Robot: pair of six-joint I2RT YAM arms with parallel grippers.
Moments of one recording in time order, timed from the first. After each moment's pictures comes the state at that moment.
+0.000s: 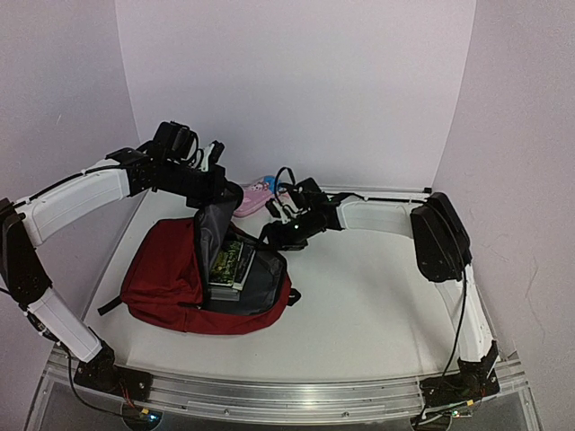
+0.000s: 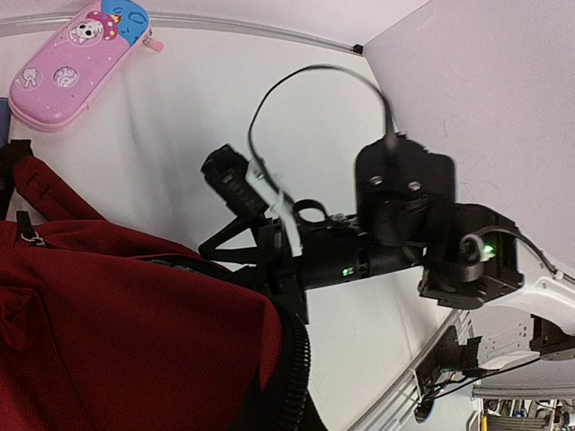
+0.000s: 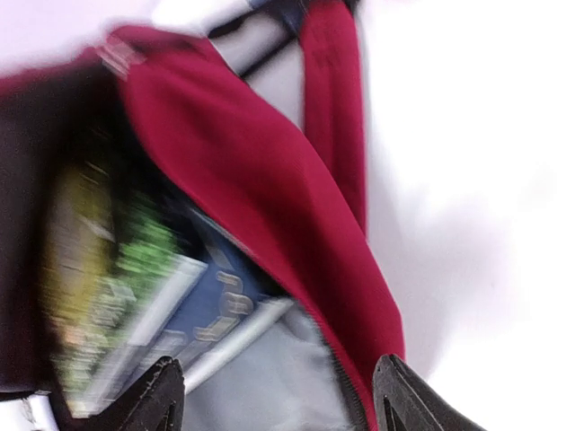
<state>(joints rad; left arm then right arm) -0.58 1.54 1.44 -0.55 0.36 -0.55 0.74 2.34 1.88 -0.40 -0.44 0.35</state>
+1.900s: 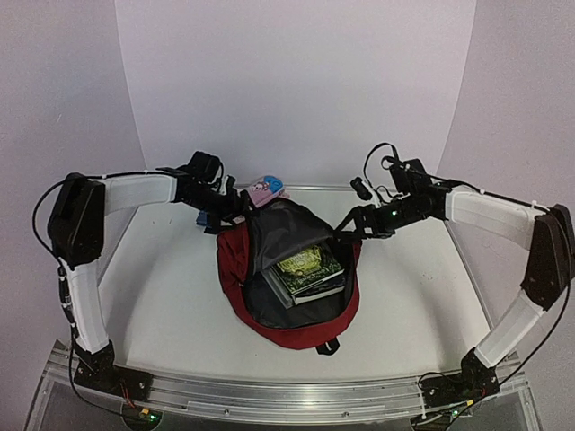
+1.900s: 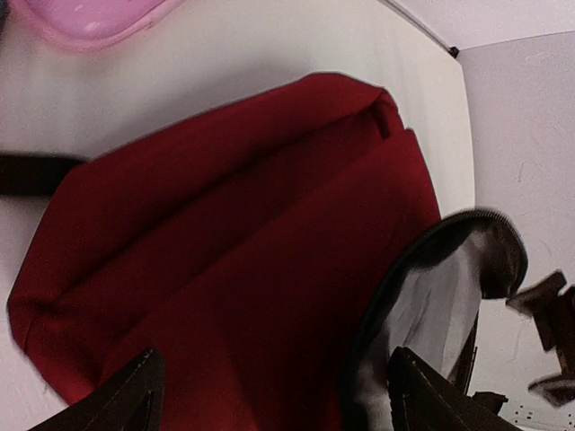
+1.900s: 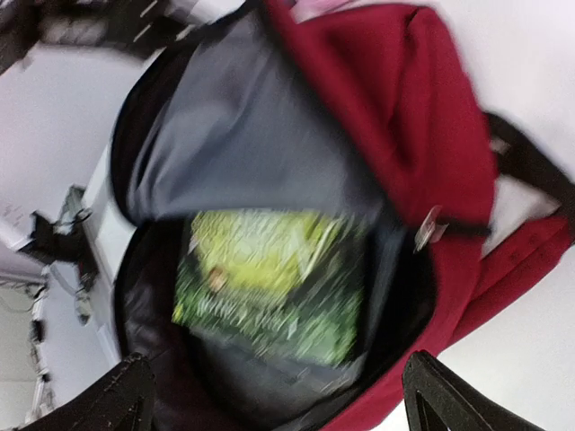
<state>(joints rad) -0.48 1.97 1.53 -0.41 0.44 -0.66 0.45 1.61 1.24 -0.51 -0.60 0.13</state>
